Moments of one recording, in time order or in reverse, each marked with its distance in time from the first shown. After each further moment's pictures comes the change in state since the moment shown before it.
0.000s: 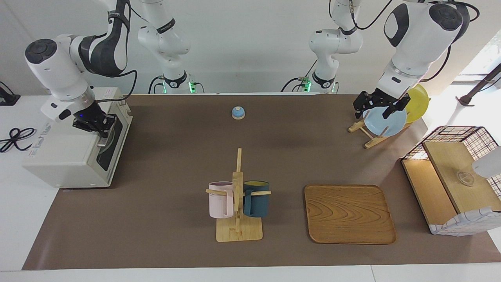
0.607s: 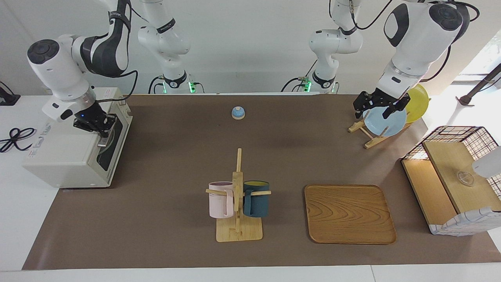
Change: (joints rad) left arm 0.000 0.000 0.000 0.000 0.000 0.000 0.000; right arm 0.003 -0.008 0.003 -0.016 -0.001 0.010 0.007
